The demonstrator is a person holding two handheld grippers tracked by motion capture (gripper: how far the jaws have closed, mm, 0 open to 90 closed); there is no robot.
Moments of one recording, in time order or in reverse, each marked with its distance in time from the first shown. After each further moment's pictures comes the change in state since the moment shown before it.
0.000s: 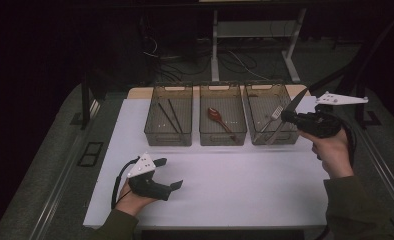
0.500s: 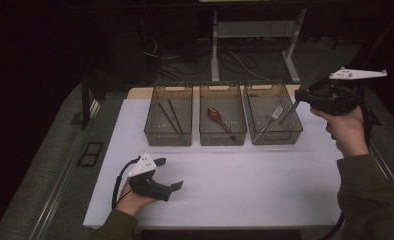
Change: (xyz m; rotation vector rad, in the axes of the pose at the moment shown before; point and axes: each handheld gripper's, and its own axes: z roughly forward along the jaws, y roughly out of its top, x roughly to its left) left arm -0.001 0.001 0.003 0.006 -0.002 -0.012; right arm -0.027 0.049 -0.014 0.006 -0.105 -0.037
